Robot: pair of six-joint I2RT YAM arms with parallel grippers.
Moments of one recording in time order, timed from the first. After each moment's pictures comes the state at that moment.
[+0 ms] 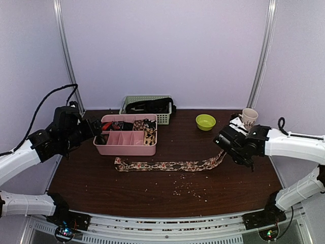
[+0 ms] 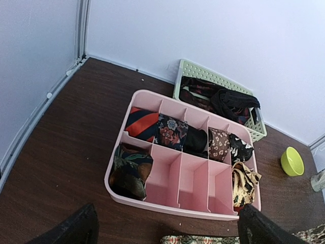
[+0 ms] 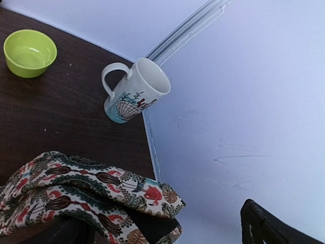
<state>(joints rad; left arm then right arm) -0.61 0.94 0.82 -0.38 -0.50 -0.67 0.85 1.30 0.95 -0.92 1.26 0.44</state>
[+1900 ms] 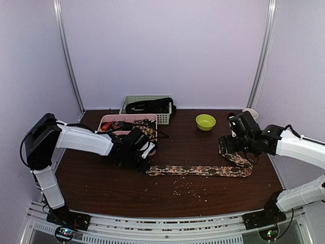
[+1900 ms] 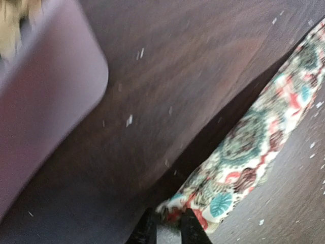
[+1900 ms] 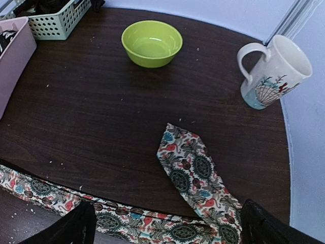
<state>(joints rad) -0.87 1.82 1.08 -0.31 -0.01 -0.15 0.68 1.15 0.87 -0.56 0.51 0.33</state>
